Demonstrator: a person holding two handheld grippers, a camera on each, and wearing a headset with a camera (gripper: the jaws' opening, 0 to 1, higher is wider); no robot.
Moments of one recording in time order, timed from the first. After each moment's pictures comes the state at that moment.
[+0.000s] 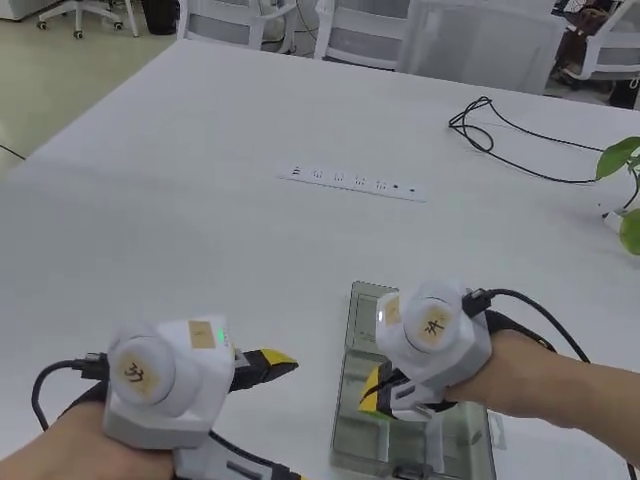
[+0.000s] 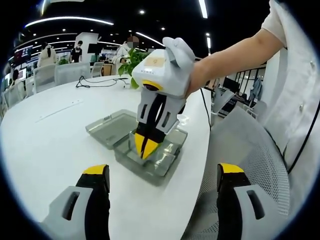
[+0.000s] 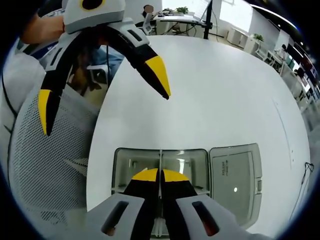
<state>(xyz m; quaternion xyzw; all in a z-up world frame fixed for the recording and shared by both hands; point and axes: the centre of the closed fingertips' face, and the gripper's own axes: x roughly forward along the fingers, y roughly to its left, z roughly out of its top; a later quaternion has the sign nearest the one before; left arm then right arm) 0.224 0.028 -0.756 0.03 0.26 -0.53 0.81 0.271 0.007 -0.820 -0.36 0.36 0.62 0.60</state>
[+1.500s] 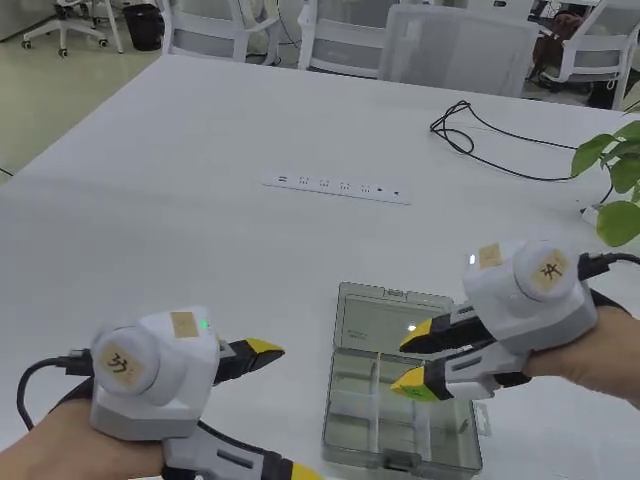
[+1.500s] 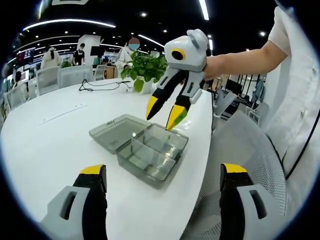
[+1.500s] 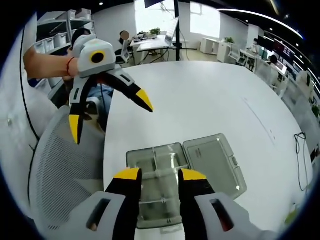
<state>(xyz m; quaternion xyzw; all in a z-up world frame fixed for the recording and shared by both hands) 0.226 0.029 -0.744 0.03 0.25 -0.52 0.82 0.278 -0.041 -0.743 -0.25 0.33 0.59 0.69</state>
